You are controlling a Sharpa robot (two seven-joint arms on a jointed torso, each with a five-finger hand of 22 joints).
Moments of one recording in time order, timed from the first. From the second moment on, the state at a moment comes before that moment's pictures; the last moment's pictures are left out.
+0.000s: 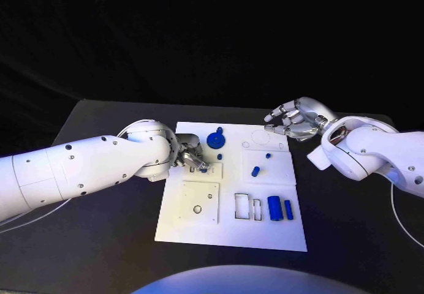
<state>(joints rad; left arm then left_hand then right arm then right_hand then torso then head) 1.26 -0.70 -0.08 1.53 -1.17 0.12 -0.51 0.96 -0.22 0.64 0.27 0.38 0.93 0.02 0.73 0.85 1.38 -0.04 1.21 1.02 1.46 -0.09 1.28 1.20 0.08 1.38 0.02 1.45 1.29 1.33 -0.98 -0.16 1.64 -0.78 -0.41 0.01 1.37 -0.16 0.35 0.22 0.17 0.81 0.18 0.32 0.31 1.27 0.09 1.33 1.21 1.47 0.02 1.52 1.31 0.03 1.46 0.12 1.40 1.31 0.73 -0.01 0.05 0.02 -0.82</state>
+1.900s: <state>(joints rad) 1.36 -0.72 0.00 1.41 -1.09 0.22 -0.51 1.00 -0.22 0.43 0.29 0.38 0.89 0.05 0.64 0.83 1.32 -0.02 1.16 0.95 1.47 -0.08 1.27 1.20 0.08 1.33 0.03 1.40 1.22 1.33 -0.98 -0.16 1.62 -0.78 -0.42 0.02 1.37 -0.16 0.35 0.22 0.17 0.81 0.18 0.32 0.31 1.27 0.09 1.33 1.21 1.47 0.02 1.52 1.31 0.03 1.46 0.12 1.39 1.31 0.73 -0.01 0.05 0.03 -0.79</state>
